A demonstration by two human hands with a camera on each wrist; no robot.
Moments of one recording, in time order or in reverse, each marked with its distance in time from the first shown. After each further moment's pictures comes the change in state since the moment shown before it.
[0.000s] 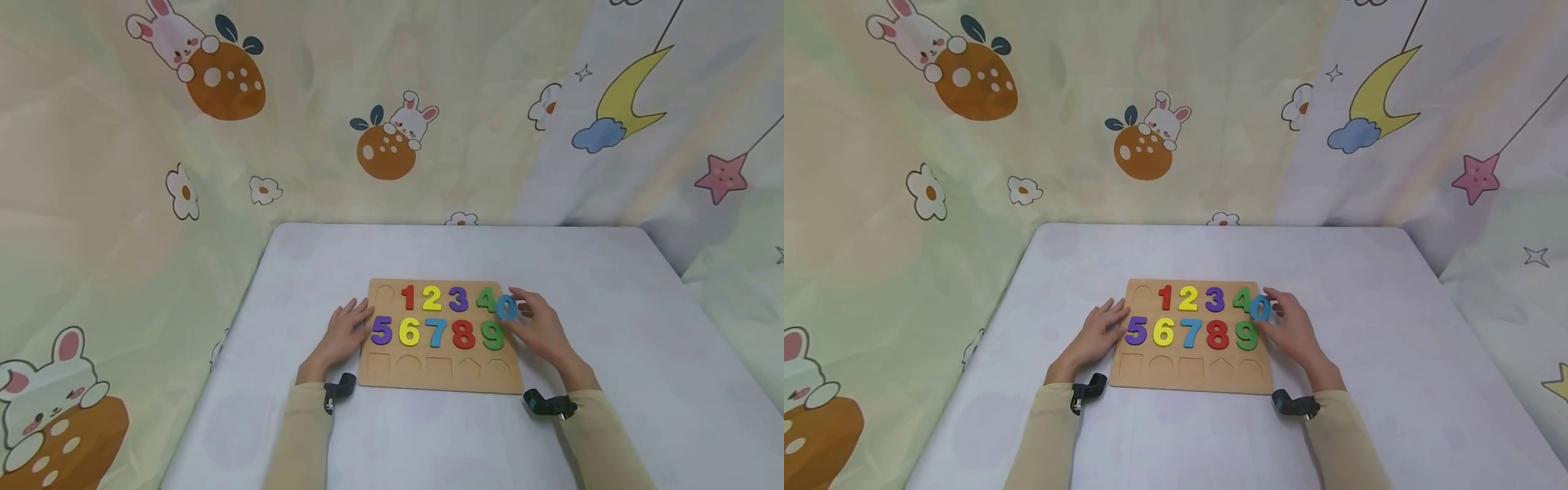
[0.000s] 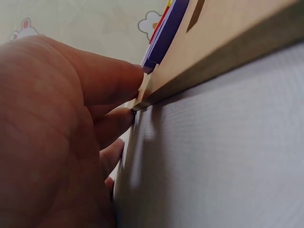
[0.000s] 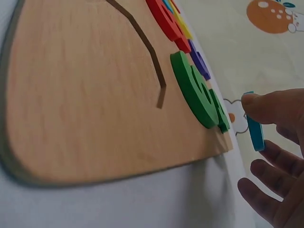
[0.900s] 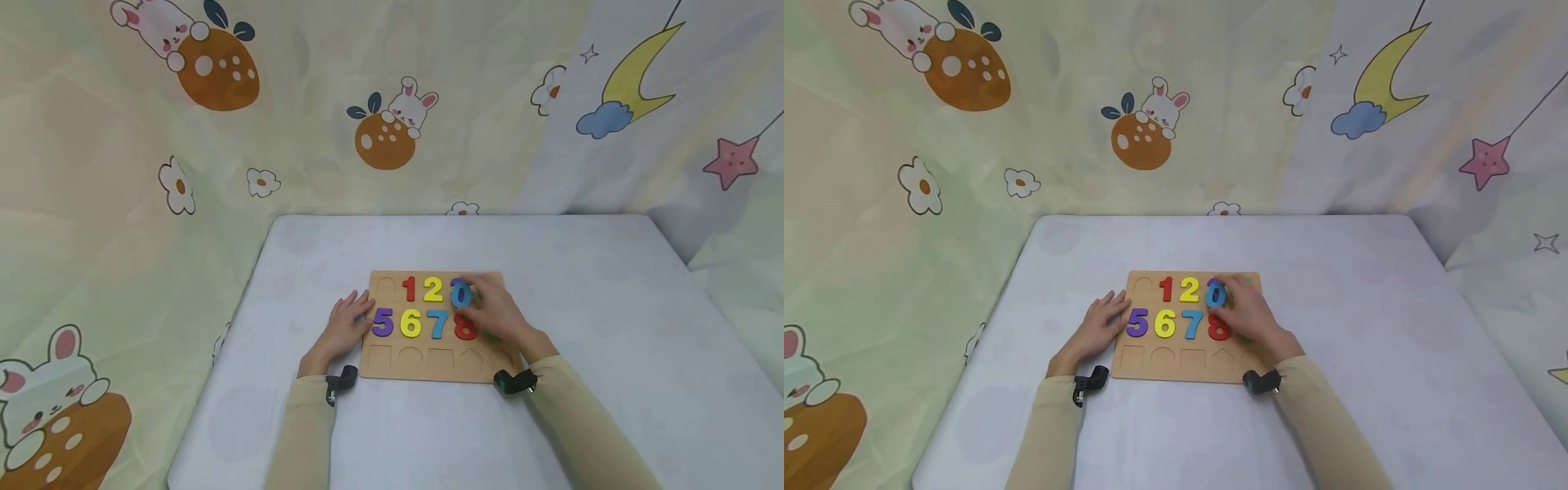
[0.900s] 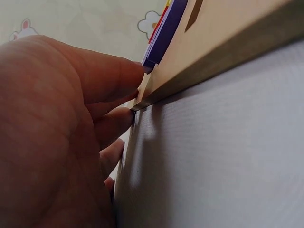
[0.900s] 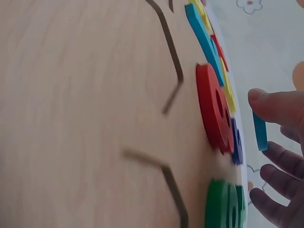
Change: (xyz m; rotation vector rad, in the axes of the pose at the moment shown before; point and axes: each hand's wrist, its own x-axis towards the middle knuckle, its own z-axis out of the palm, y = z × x) left_hand 0.004 -0.001 0.001 0.001 -0.009 -0.027; right_hand 0.034 -0.052 0.043 -0.070 -0.159 -0.109
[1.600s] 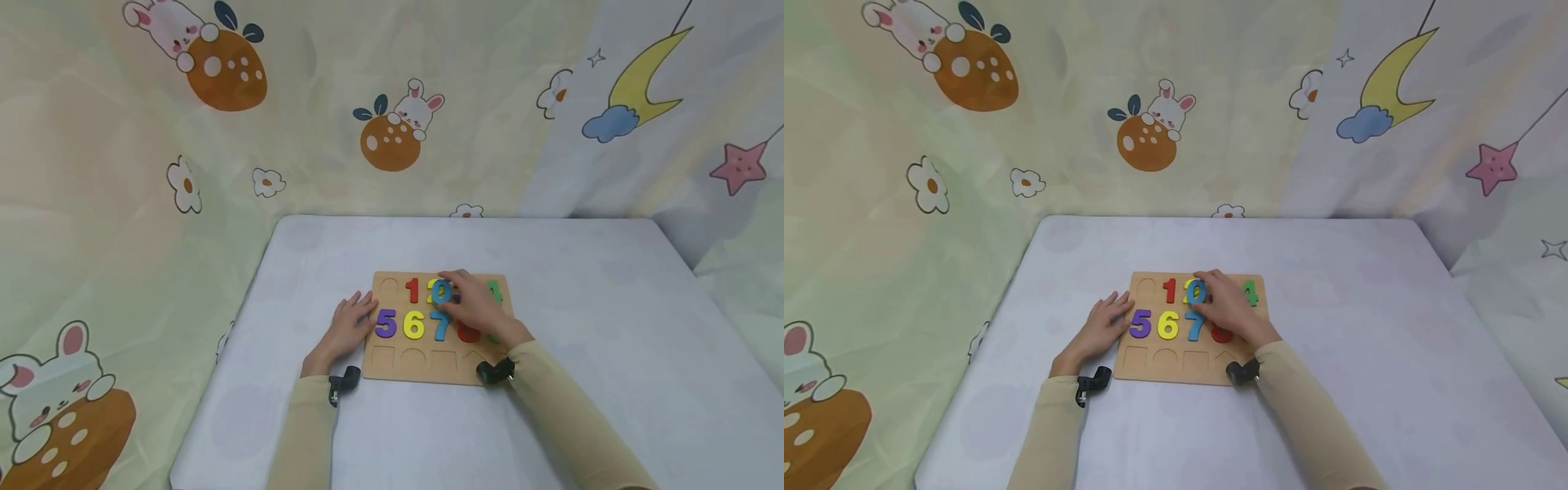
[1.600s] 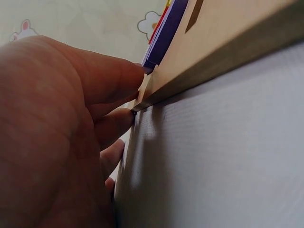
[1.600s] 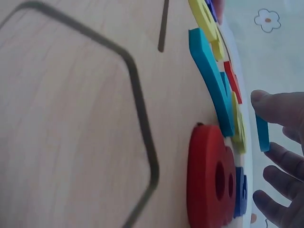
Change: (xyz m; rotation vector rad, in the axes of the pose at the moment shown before) left_hand -0.002 0.000 -0.001 0.022 -0.002 0.003; right_hand 0.032 -0.023 0.021 -0.080 -0.079 -0.083
